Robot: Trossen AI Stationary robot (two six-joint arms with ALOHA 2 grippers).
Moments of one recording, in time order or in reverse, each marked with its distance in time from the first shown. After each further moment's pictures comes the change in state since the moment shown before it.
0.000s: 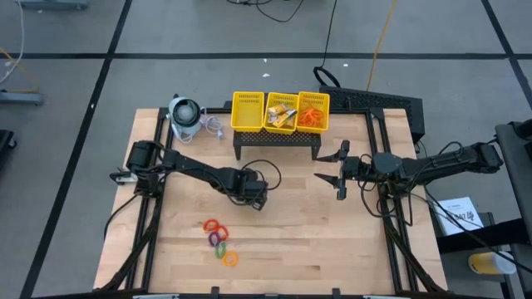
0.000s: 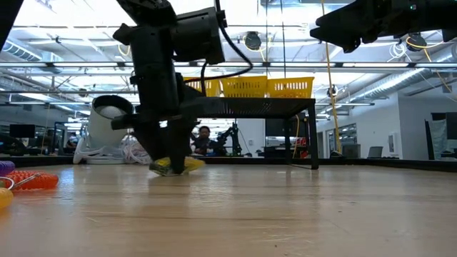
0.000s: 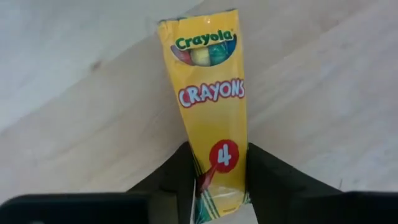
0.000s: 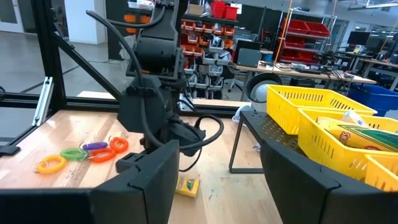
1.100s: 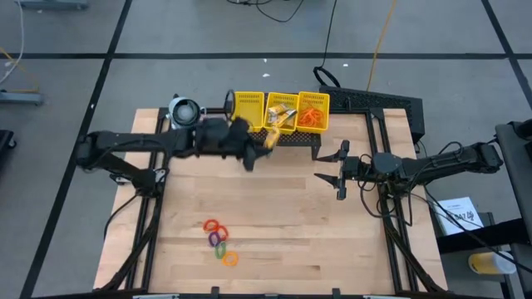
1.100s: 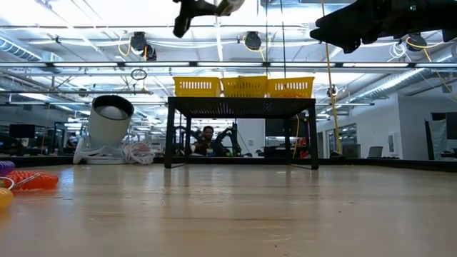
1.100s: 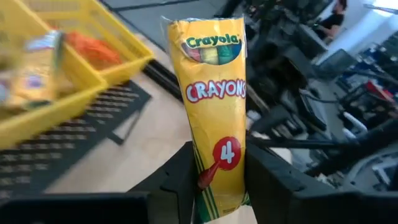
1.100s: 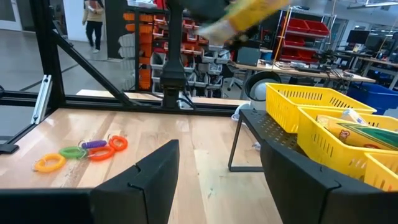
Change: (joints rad) left arm 0.193 -0.538 0.012 0.516 0.130 0.496; right arm 0.000 0.000 0.000 -0.006 0.003 -0.001
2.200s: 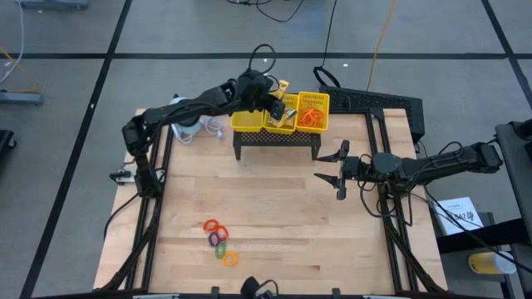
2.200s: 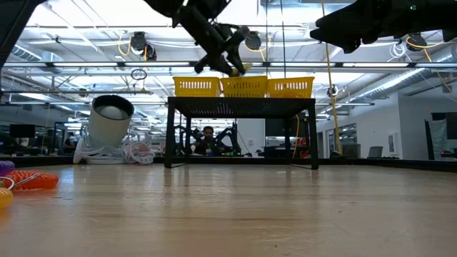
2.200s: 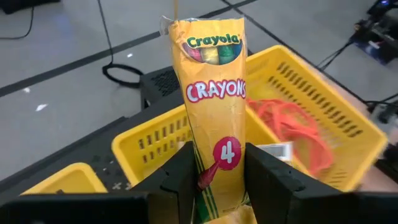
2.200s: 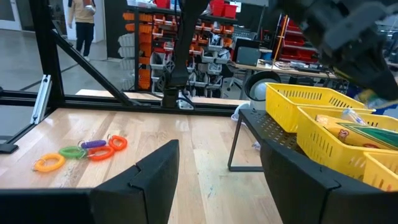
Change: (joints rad) left arm 0.368 0.470 0.510 -0.306 -0.085 0.255; right arm 0.000 0.000 0.000 -0.001 0.002 -0.001
